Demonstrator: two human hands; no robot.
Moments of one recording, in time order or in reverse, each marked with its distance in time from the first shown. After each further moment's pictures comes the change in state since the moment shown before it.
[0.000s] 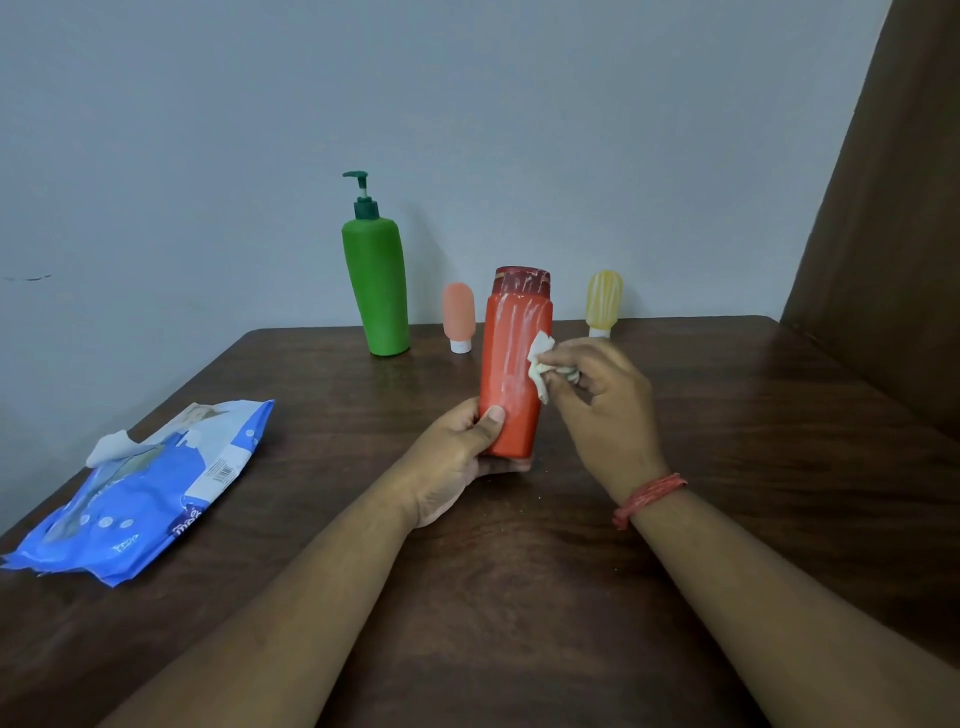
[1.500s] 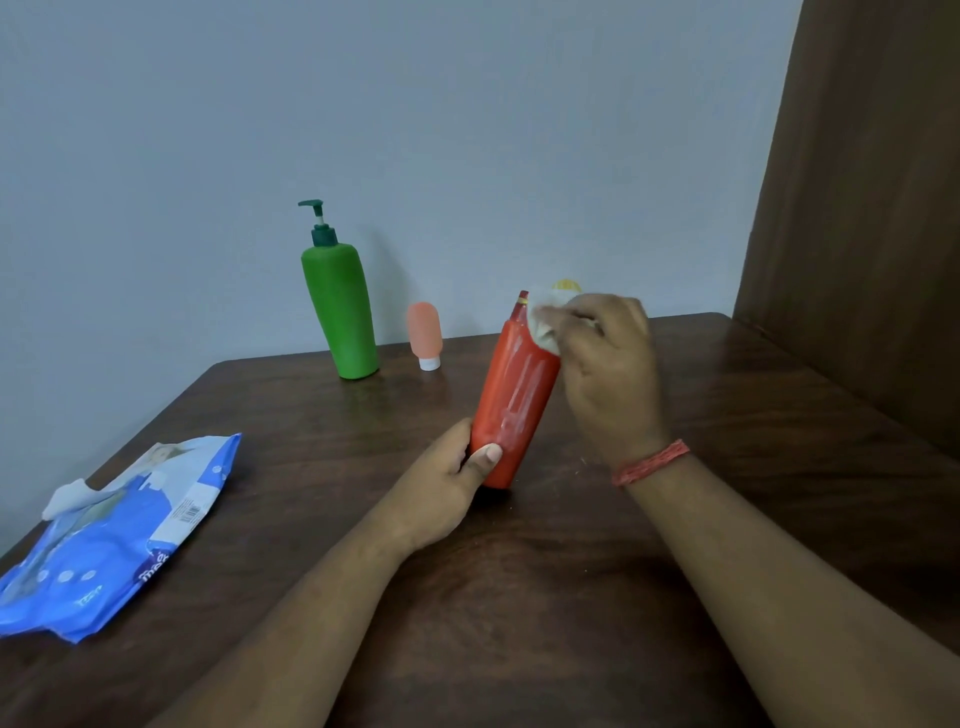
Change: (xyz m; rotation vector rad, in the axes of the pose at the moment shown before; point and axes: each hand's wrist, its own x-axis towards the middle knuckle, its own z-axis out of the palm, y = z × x) left_hand -0.003 -0.006 0.008 0.760 -0.011 0.160; right_hand 0.027 -0.005 -0.036 -0.373 0.239 -0.334
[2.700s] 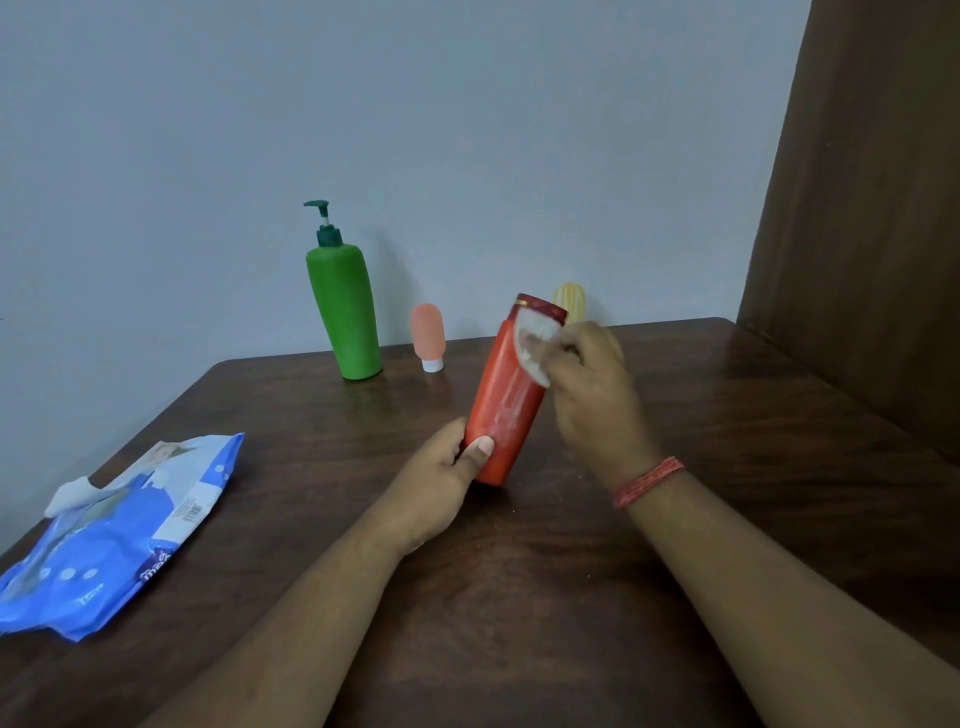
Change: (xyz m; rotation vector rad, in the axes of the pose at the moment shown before) left_hand 0.004 -0.003 -0.001 -0.169 0.065 -0.073; right_hand -0.011 -0.004 0.013 0.148 -0.159 0.123
